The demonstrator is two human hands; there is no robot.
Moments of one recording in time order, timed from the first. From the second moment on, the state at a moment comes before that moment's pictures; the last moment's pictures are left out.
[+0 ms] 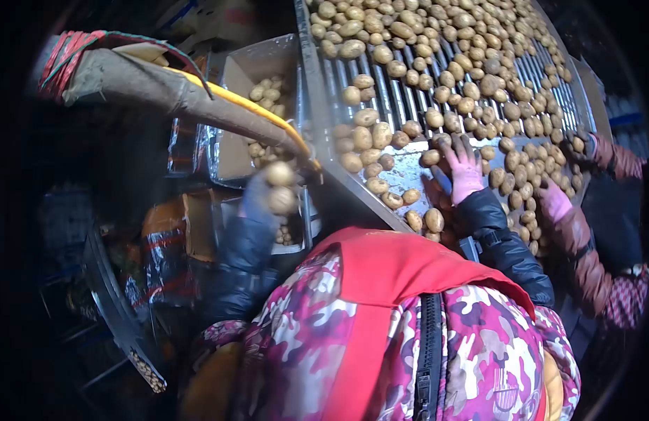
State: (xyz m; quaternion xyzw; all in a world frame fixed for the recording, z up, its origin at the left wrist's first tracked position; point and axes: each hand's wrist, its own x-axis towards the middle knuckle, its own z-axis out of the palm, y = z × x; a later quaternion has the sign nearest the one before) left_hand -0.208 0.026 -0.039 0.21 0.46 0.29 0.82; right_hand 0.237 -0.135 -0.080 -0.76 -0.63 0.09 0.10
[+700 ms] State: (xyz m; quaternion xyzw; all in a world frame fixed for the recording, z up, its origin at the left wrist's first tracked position) left_hand -0.196 0.152 0.007 0.52 0.53 0.30 0.59; right_hand 0.228 -0.216 -0.096 -0.83 -0.55 0.08 0.08
